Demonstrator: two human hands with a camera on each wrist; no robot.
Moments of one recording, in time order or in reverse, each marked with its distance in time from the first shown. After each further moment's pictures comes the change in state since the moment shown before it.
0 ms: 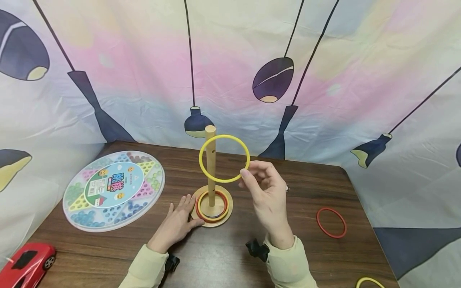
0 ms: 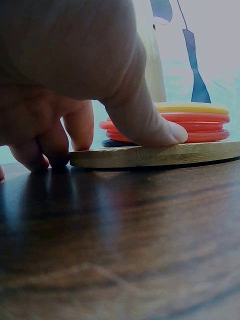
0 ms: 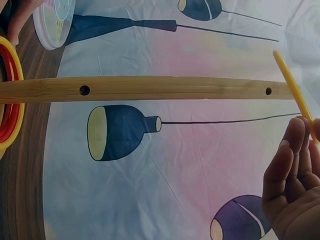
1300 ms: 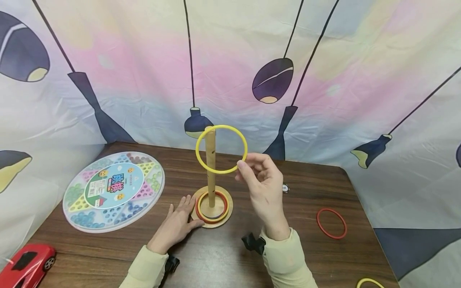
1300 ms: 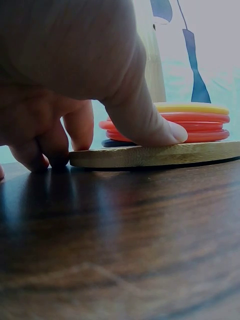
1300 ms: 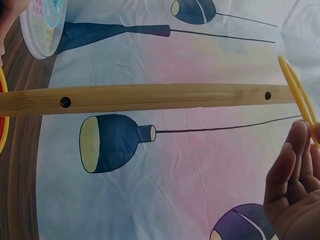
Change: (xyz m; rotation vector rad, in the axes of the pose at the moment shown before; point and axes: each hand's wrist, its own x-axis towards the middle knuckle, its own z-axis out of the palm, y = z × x) left_hand -0.001 0.000 0.000 -0.012 0.007 0.014; right_hand 0.015 -0.003 0.010 0.027 0.016 0.006
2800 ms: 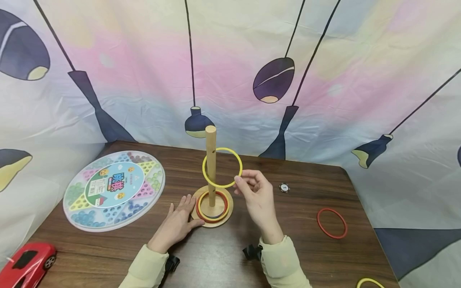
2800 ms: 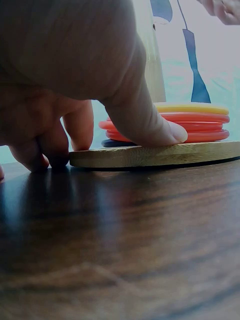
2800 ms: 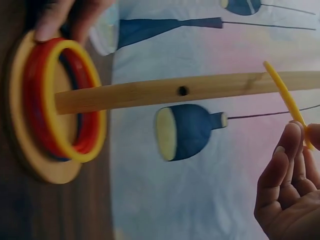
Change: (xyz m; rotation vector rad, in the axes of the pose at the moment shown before) left_hand -0.001 0.001 -0.003 0.015 -0.003 0.010; right_hand -0.022 0.054 -0.007 -0.043 -0.010 0.288
